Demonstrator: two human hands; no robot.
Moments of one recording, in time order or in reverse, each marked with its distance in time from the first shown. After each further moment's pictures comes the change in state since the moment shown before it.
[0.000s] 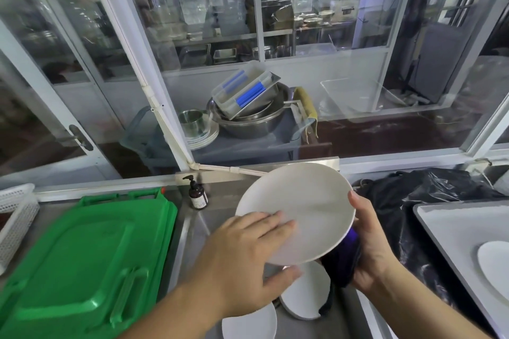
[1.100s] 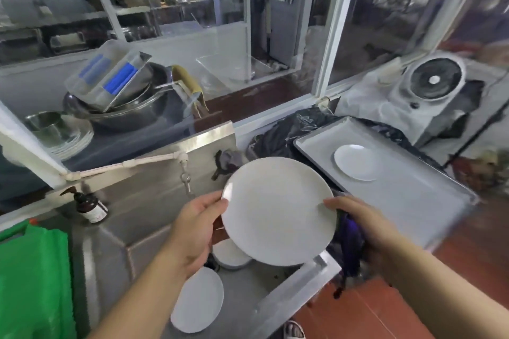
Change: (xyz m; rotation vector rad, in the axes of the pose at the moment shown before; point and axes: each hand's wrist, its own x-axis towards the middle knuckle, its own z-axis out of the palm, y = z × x) left_hand 0.004 0.041 0.053 -1.517 -0.294 -0.748; right_hand -0.159 0.035 -0.085 -0.234 0.714 -0.215
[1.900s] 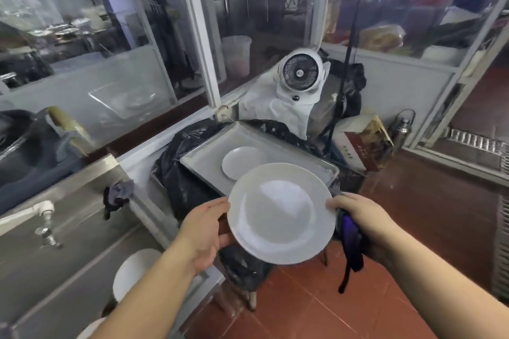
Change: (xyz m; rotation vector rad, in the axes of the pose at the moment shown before) left_hand -0.023 -0.071 0.370 0.112 -0.232 -0.140; right_hand -0.045 -0.045 -0.380 0.082 0.265 -0.088
